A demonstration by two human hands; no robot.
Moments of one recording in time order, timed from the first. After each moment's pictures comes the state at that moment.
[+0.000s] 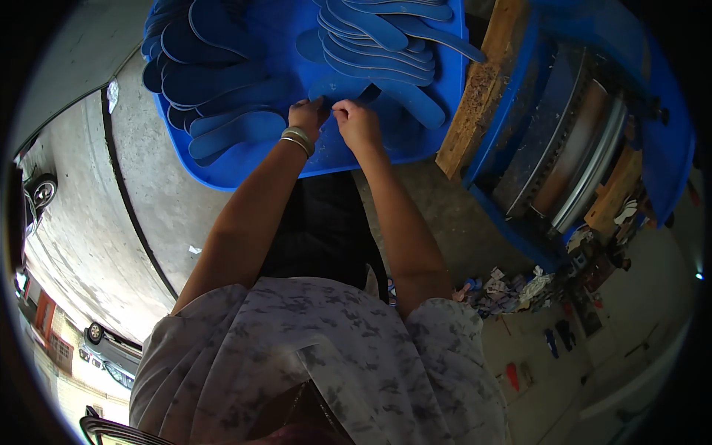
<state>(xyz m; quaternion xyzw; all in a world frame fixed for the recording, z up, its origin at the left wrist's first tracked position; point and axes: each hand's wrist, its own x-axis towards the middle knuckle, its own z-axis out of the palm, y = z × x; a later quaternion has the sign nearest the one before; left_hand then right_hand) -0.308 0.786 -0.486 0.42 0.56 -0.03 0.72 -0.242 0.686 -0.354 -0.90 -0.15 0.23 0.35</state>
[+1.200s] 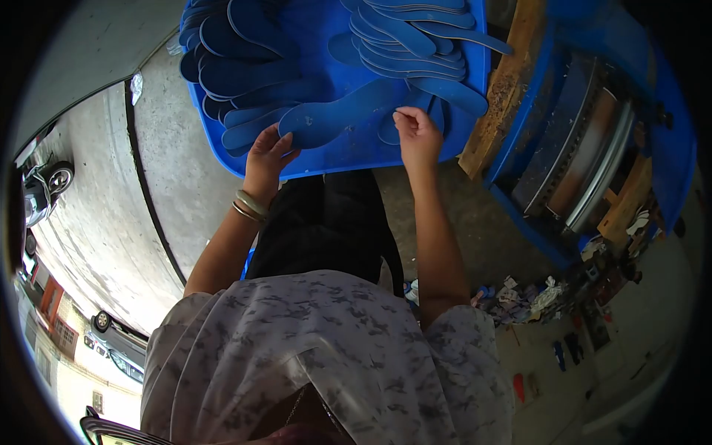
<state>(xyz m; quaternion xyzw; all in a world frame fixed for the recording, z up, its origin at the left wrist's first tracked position) -0.387 0.891 -0.261 0.40 0.49 -0.04 0.77 -0.240 0.664 -0.268 -0.85 0.06 0.25 0.47</state>
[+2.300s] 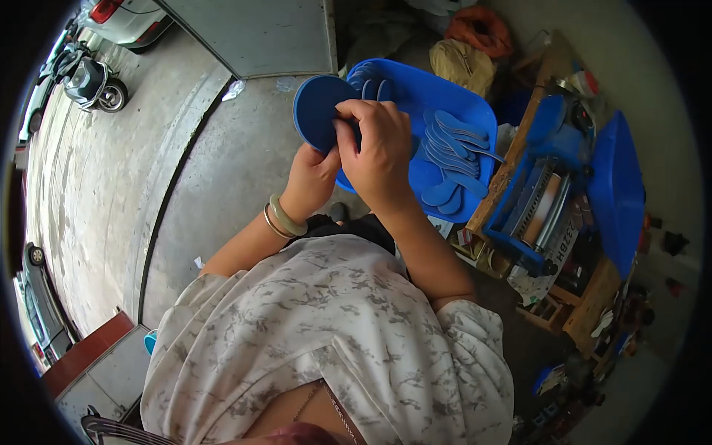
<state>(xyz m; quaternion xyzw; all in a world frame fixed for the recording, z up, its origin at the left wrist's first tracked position) -0.524 0.929 0.042 0.57 0.21 0.28 0.74 -0.420 0.873 0.090 -0.67 -0.54 -0.17 0.48</state>
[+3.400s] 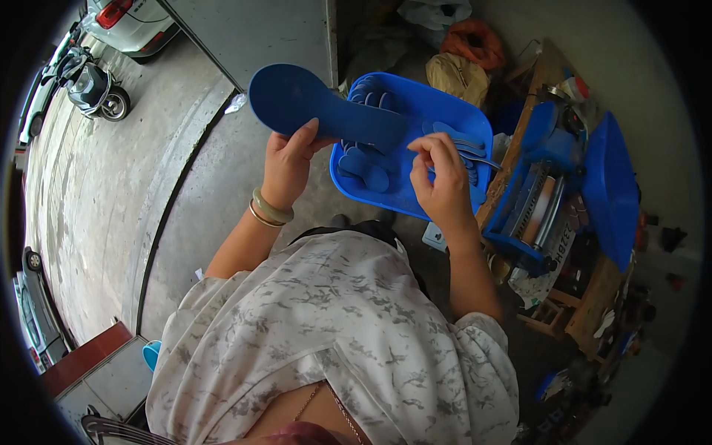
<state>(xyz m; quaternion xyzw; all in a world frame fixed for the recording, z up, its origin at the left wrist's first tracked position) -0.550 0.971 0.070 0.42 0.16 0.35 0.82 -0.400 0.792 0.116 -0.73 -0.53 -0.02 0.42</state>
